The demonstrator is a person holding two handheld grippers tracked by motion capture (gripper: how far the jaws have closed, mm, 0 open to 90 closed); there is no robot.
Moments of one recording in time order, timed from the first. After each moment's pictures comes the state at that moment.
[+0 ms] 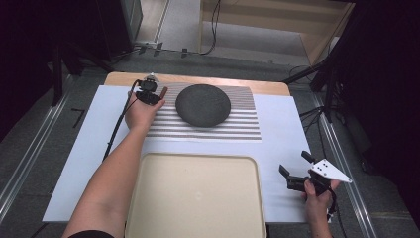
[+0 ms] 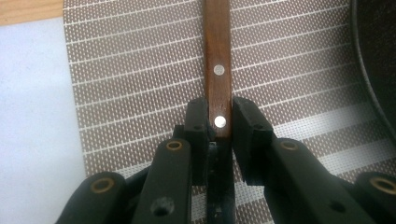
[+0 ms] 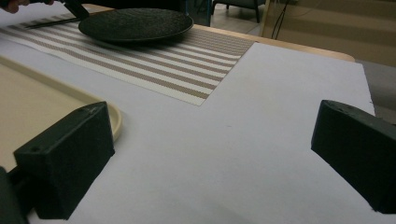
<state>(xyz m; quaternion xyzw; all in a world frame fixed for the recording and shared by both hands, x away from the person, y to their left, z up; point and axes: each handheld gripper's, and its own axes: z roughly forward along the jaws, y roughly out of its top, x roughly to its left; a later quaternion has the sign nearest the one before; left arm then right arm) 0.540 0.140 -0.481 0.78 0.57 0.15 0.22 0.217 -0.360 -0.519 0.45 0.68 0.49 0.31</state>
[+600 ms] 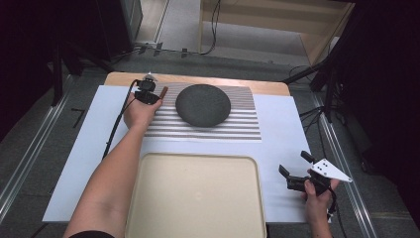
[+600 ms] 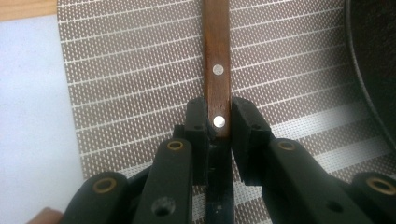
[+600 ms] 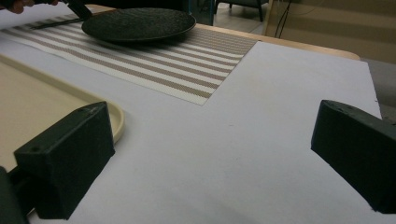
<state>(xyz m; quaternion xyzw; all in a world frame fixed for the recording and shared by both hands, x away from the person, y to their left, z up) 0.542 0.147 -0.481 0.78 0.57 0.12 0.24 0.218 -0.361 -0.520 0.45 0.68 0.49 0.31</state>
